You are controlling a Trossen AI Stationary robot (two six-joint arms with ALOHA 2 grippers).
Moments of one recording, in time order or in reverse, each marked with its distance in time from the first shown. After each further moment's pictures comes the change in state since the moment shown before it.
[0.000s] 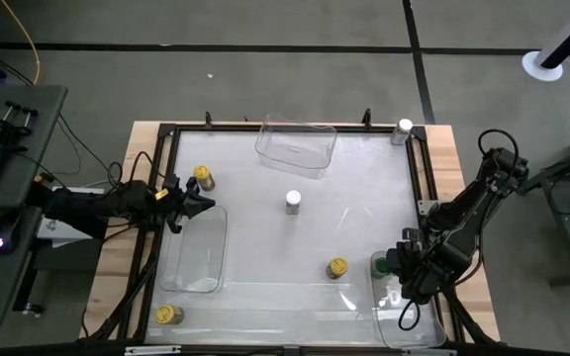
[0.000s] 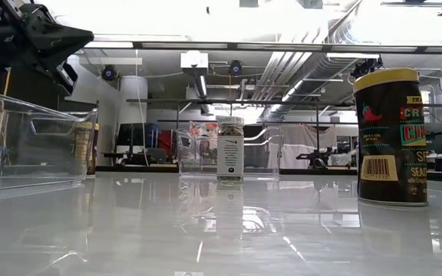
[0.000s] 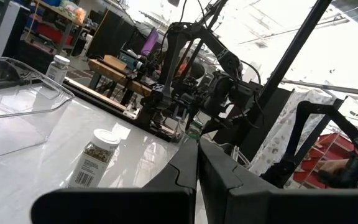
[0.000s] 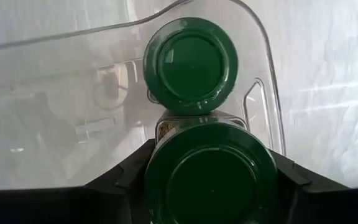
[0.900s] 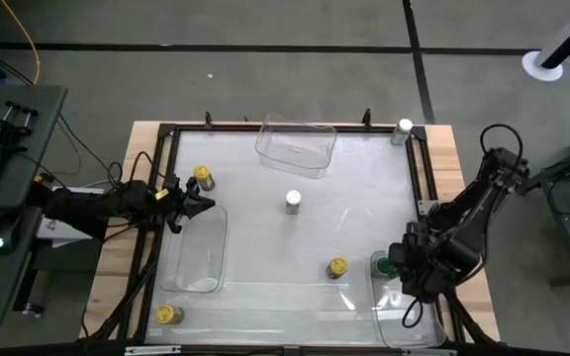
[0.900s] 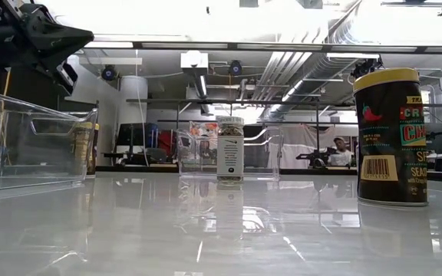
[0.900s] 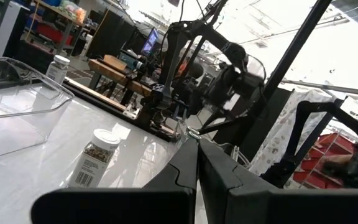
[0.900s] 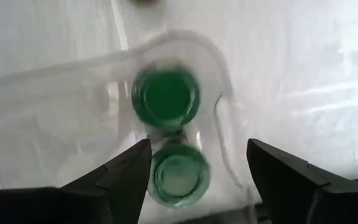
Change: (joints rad) left arm 0.000 0.000 0.000 0.000 0.000 0.000; right arm 0.000 0.001 0.147 -0.162 0.090 0.020
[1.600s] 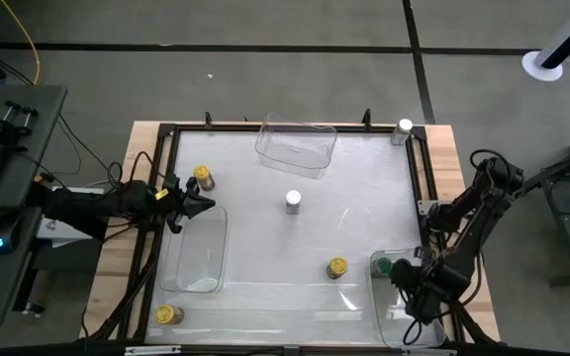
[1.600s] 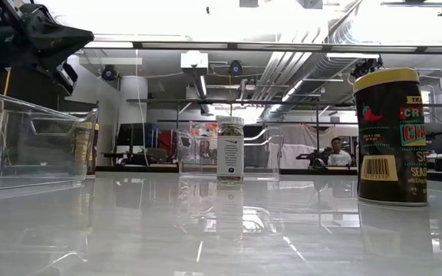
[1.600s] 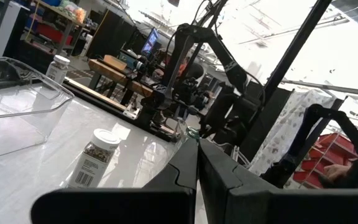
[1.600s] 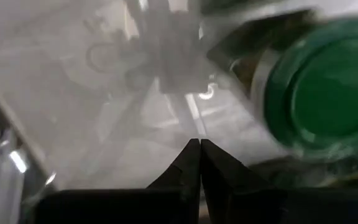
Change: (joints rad) left arm 0.000 0.000 0.000 0.000 0.000 0.000; right arm 0.105 0.139 -0.138 0.218 -0.305 0.241
